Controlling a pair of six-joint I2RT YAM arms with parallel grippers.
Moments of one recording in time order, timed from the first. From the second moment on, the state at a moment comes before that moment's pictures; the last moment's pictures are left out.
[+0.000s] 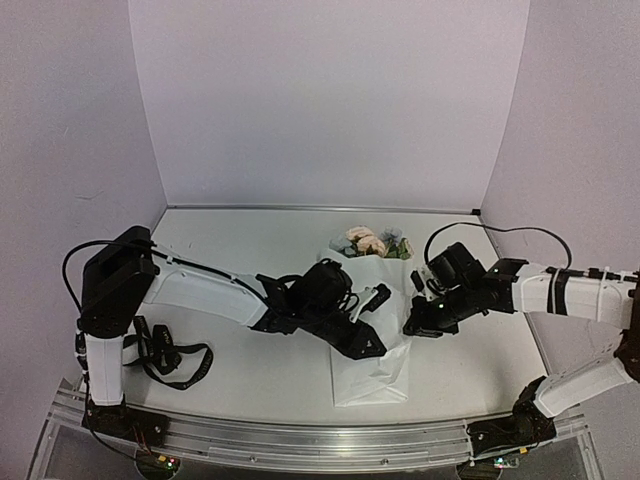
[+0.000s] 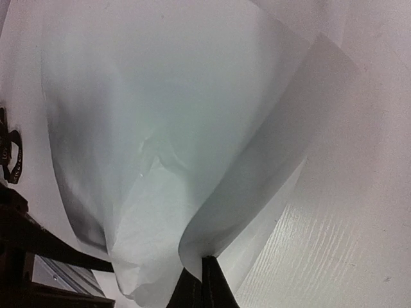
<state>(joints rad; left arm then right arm) -1.15 2.00 1.30 0.05 0.45 -0.46 0.71 1.33 0.80 -0.53 -0.17 0.64</state>
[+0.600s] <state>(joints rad) -1.14 2.12 1.36 0.03 0.43 -0.47 0.70 1.26 0.81 -0.67 -0.20 0.63</state>
